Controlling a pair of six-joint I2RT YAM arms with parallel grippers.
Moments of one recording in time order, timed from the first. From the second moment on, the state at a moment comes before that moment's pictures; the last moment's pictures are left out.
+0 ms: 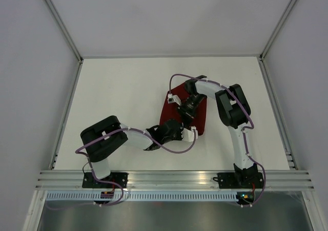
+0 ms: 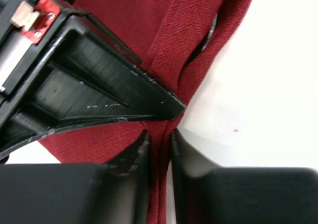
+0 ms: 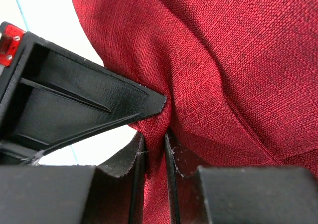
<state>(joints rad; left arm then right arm) -1.04 1.79 0.71 0.49 -0.15 0.71 0.45 2.29 1.66 -1.20 -0.79 -0.77</state>
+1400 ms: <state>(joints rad) -0.75 2.06 1.35 -0.33 0.64 0.35 0.15 1.89 1.29 -0.75 -0.75 -0.60</state>
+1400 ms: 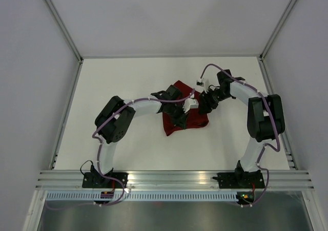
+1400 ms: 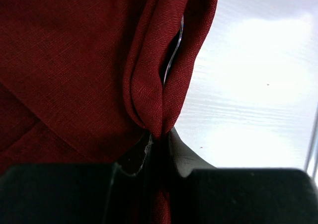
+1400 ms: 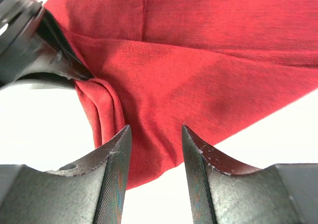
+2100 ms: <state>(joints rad) -0.61 2.36 1.70 -0.71 1.05 0.22 0.45 1.30 0.64 -0.19 -0.47 -0.79</state>
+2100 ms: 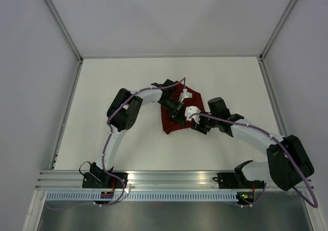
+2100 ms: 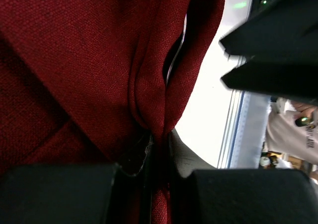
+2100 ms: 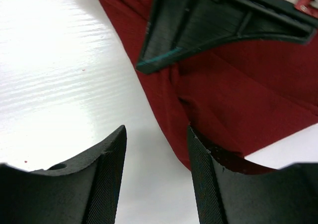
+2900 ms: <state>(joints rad) -0.60 2.48 1.83 -0.88 1.12 0.15 0.65 1.43 0.54 0.09 -0.28 -0.98</state>
